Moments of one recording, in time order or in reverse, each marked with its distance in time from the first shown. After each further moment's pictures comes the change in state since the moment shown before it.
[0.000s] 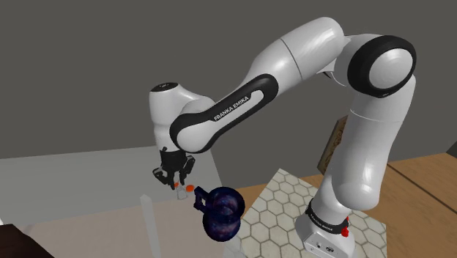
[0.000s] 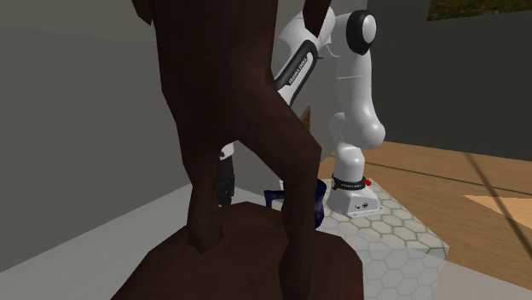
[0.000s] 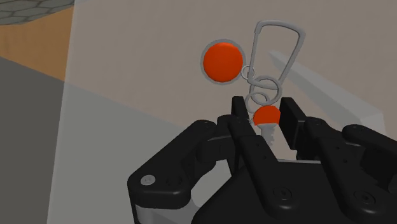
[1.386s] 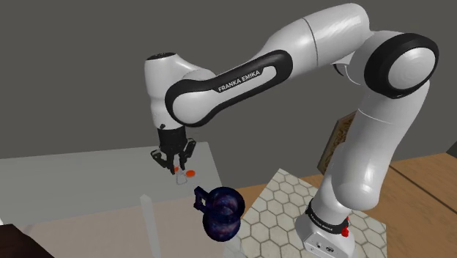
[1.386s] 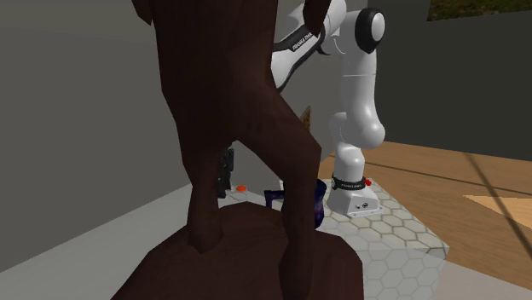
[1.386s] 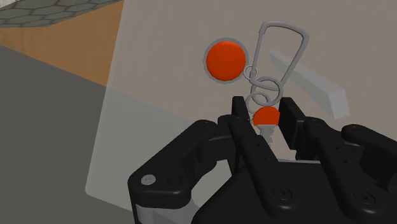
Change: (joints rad) arm -0.009 -0.088 0.003 0.098 0.043 -0.194 -0.026
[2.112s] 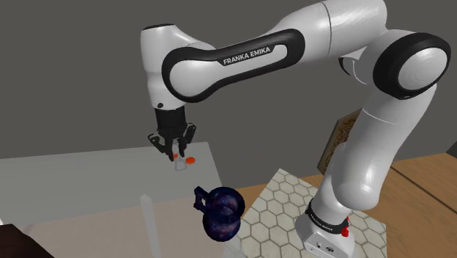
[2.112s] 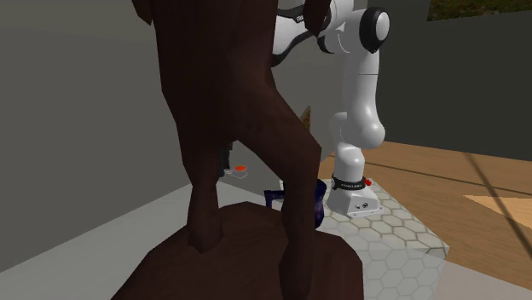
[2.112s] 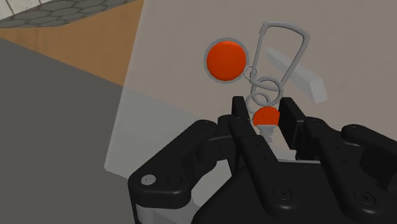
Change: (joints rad) arm -0.002 -0.044 0.000 0.103 0.018 -0.143 -0.008
